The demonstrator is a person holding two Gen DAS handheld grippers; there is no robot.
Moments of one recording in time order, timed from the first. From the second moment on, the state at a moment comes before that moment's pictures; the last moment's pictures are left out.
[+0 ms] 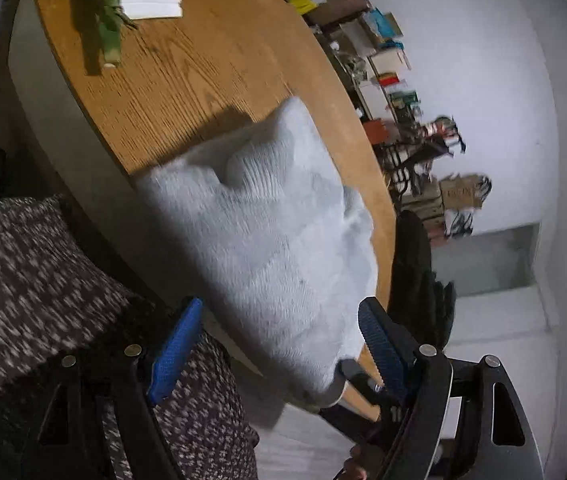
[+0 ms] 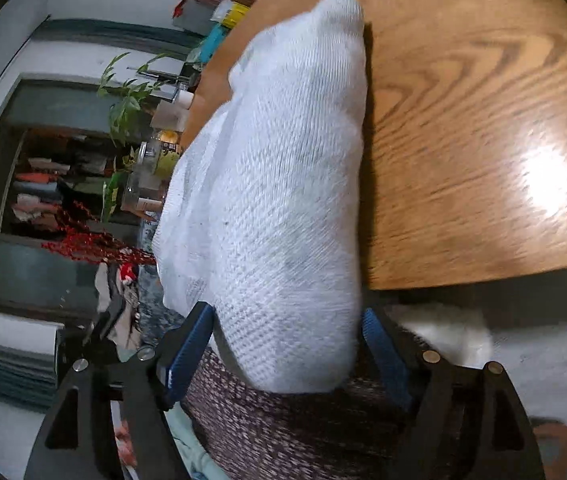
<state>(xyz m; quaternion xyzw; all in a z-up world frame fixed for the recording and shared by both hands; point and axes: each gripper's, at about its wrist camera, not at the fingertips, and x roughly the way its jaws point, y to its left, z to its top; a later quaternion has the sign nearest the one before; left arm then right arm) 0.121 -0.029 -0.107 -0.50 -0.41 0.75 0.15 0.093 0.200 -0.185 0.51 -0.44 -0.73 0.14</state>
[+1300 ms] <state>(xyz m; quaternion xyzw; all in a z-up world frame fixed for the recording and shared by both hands) 0.166 0.048 -0.006 -0.42 -0.13 0.89 0.09 0.076 0.192 -0.222 0.50 -0.52 -0.66 0.21</state>
